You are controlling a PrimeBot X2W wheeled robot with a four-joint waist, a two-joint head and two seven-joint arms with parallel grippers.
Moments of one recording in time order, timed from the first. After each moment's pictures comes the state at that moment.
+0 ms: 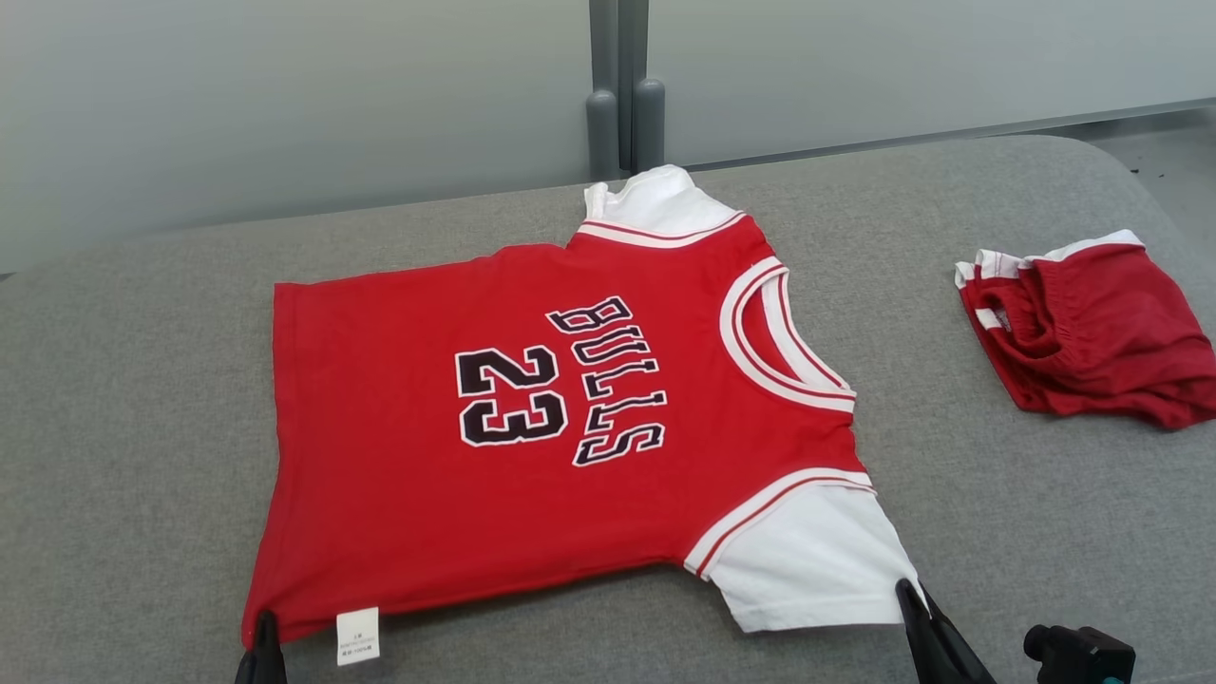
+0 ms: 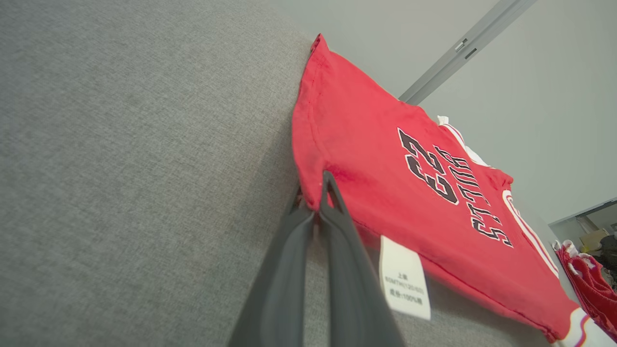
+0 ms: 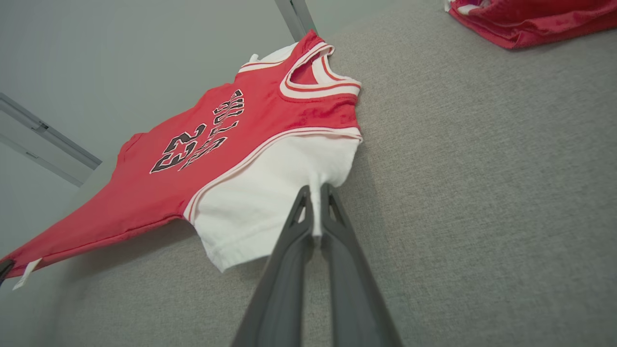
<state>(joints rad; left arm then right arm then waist) 0.18 0.15 -0.08 0.24 -0.85 -0.05 -0.25 0.26 -0.05 0.11 0.05 0.46 0.13 -0.12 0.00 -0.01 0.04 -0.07</state>
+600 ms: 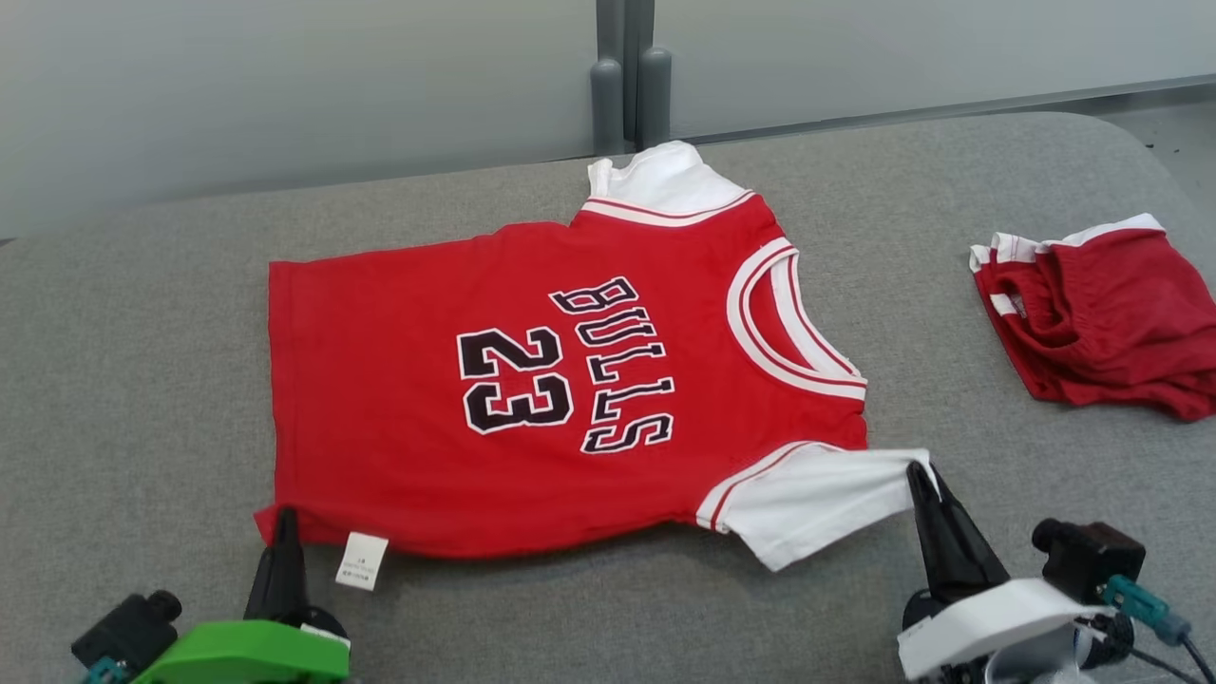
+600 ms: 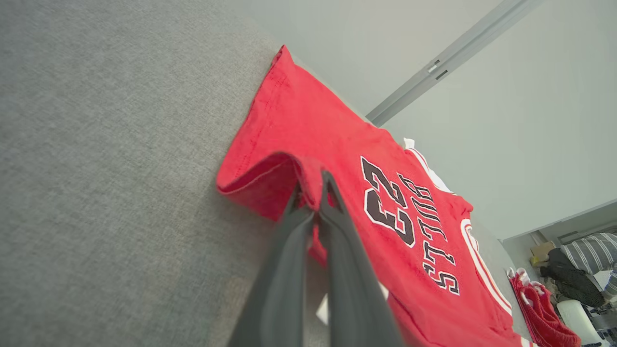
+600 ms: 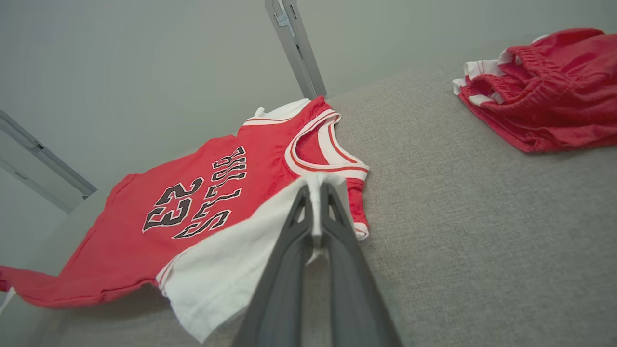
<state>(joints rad) 0.04 0.13 -0.09 0.25 -0.92 -0.06 -0.19 0.10 -0.05 0.08 0.09 0.41 0.13 -0.15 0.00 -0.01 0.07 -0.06</state>
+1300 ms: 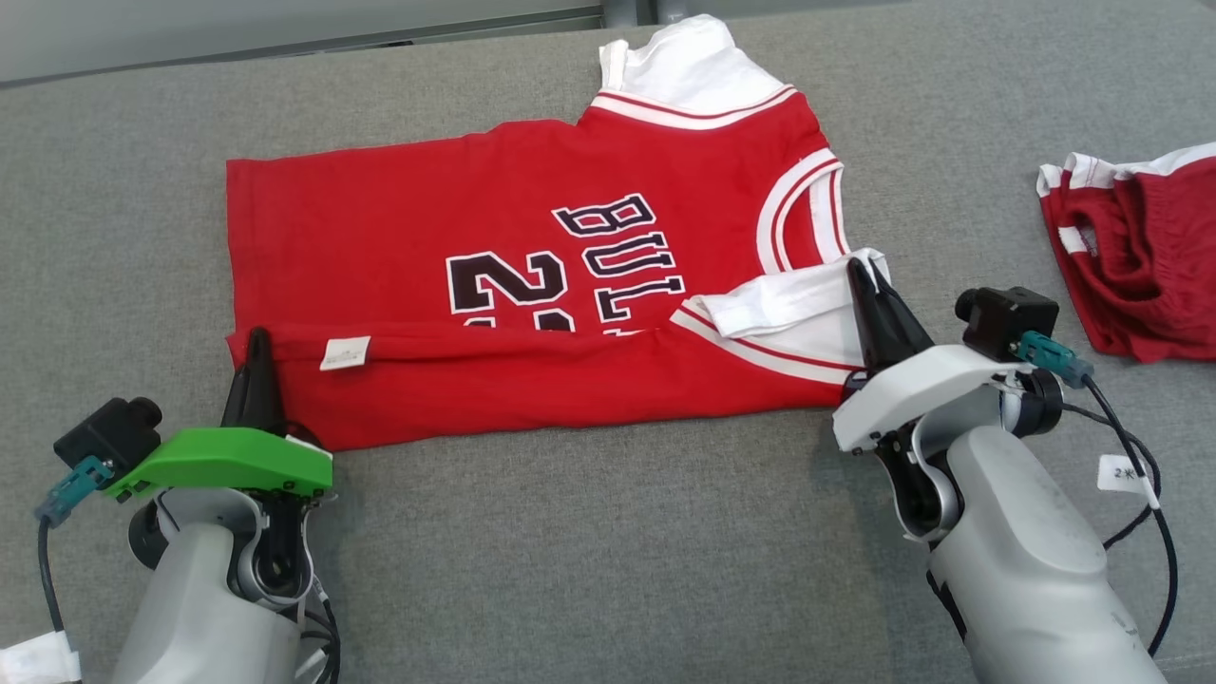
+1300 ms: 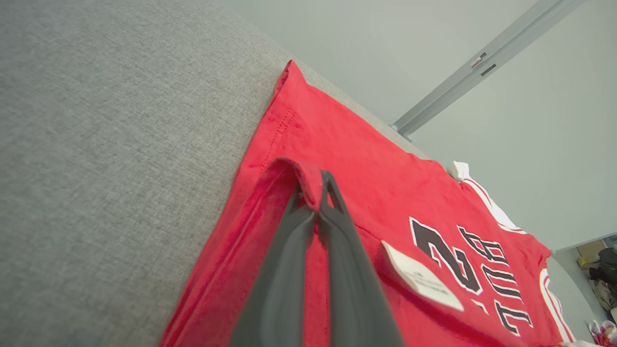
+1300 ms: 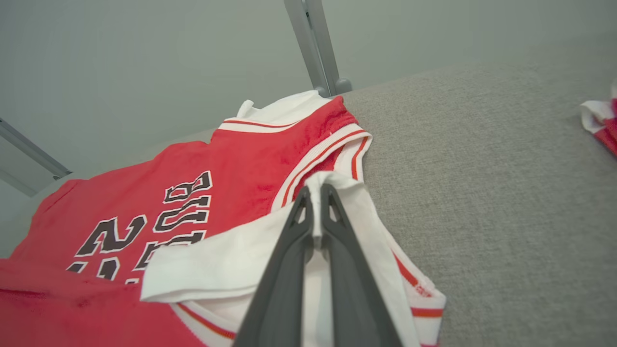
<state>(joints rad) -0.43 0.14 -0.11 0.63 -0.87 -0.11 -0.24 -0.52 -0.05 0.15 0.62 0.40 0.13 -0.23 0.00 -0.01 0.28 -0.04</state>
